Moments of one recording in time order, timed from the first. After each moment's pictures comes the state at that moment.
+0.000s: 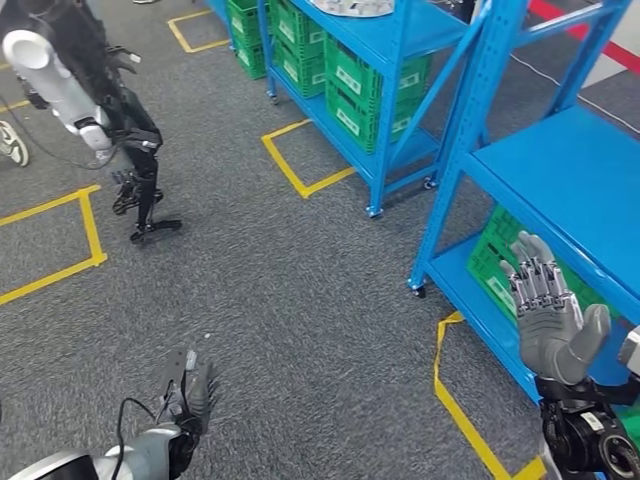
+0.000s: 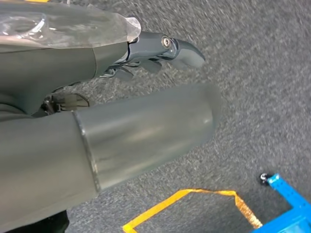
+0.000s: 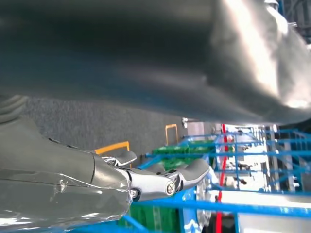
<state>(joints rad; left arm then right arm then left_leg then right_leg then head) -0.29 0.13 -0.67 -0.29 0.99 -0.06 -0.42 -0.21 -0.19 0.52 -1.63 -0.54 0.08 -0.34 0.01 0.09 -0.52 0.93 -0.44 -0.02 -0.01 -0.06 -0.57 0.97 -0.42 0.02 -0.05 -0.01</state>
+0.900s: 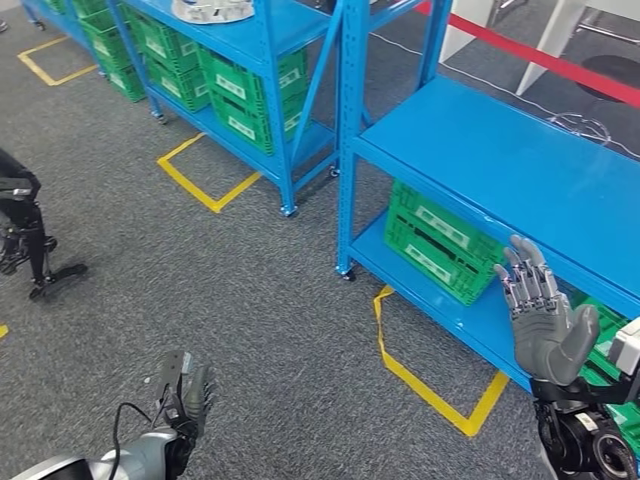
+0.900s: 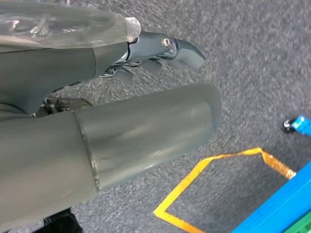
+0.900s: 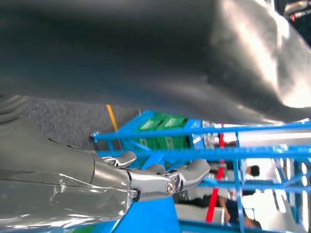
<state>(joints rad) -0.28 0.13 -0.67 -0.29 0.99 -0.05 -0.42 -0.20 -0.17 0.52 -1.62 -0.52 0.10 -0.33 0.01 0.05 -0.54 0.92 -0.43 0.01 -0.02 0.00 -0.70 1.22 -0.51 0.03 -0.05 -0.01</state>
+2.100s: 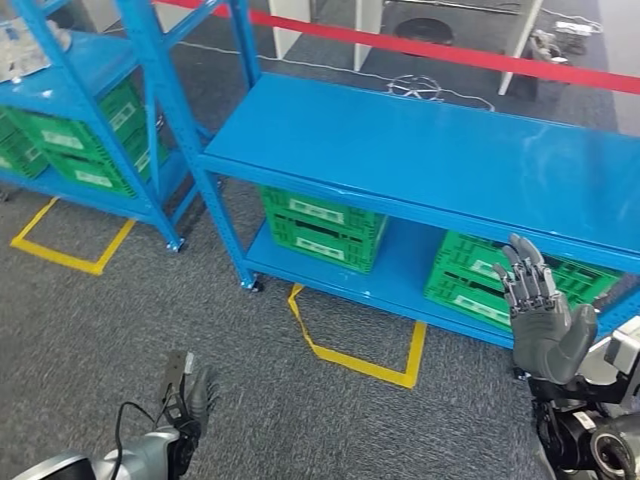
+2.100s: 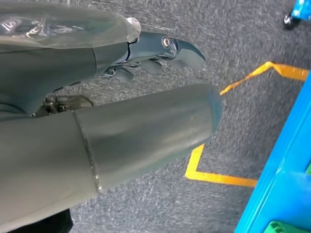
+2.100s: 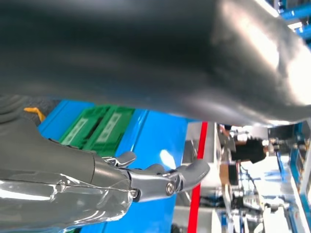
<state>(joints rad) -0.28 0.14 -0.67 -0.29 0.98 -0.05 -0.42 -0.20 -0.15 0.51 -1.60 -0.49 0.11 -0.33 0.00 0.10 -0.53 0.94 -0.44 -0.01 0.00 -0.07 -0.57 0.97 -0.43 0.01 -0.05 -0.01</state>
